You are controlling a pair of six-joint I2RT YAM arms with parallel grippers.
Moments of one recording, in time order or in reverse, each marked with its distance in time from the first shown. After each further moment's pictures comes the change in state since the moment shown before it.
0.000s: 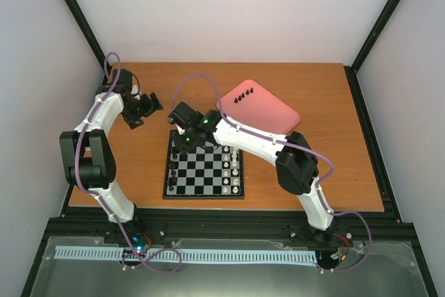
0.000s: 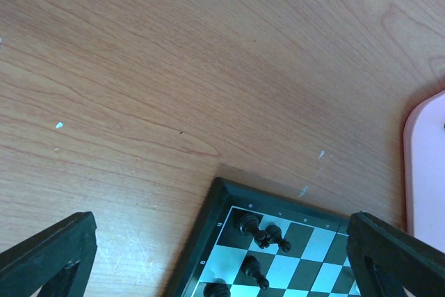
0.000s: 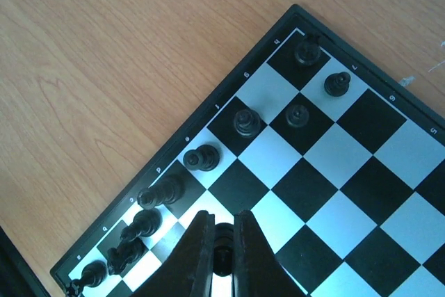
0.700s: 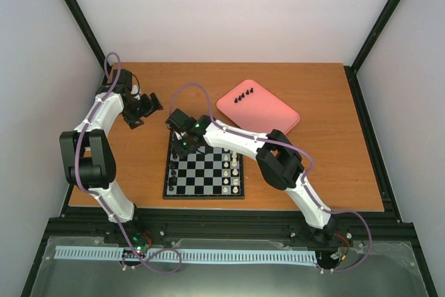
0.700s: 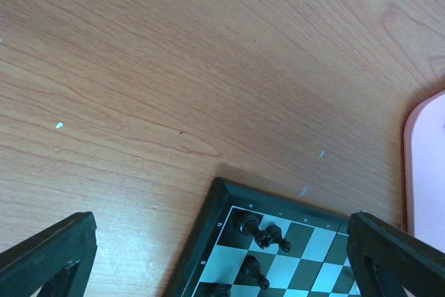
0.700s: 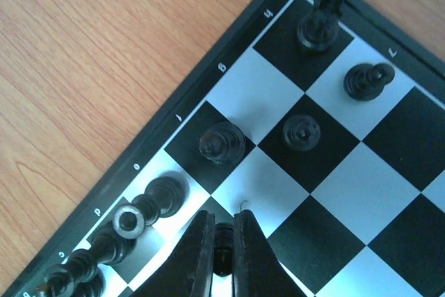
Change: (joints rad) left arm 0.000 0.000 0.000 0.000 0.000 0.001; right arm -0.009 0.174 0.043 0.052 -0.006 0.006
